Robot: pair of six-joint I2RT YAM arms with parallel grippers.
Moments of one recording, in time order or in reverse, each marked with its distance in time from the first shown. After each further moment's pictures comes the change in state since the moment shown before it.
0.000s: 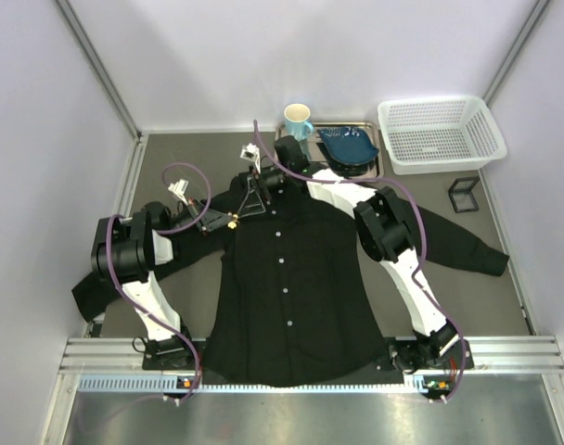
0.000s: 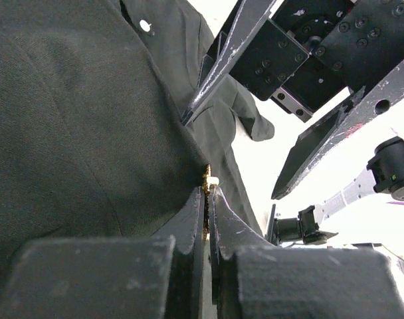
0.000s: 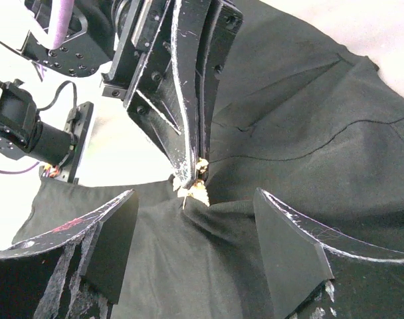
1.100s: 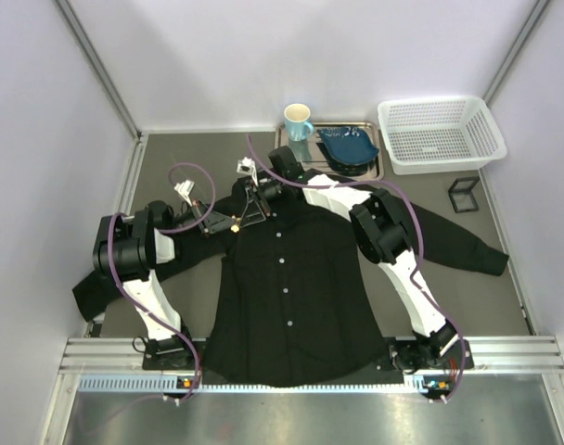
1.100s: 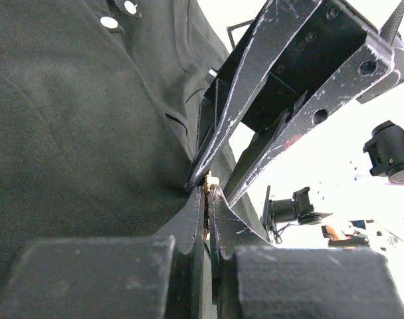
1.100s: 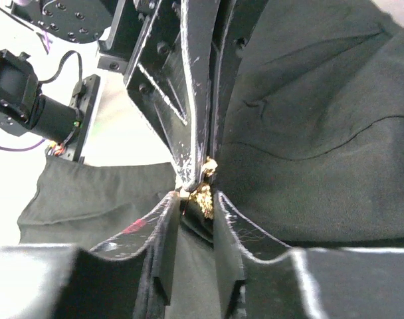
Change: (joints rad) left arm -0.020 0.020 0.012 -0.011 0.064 0.012; right arm 0.032 0.002 -0.047 -0.096 -0.032 -0.108
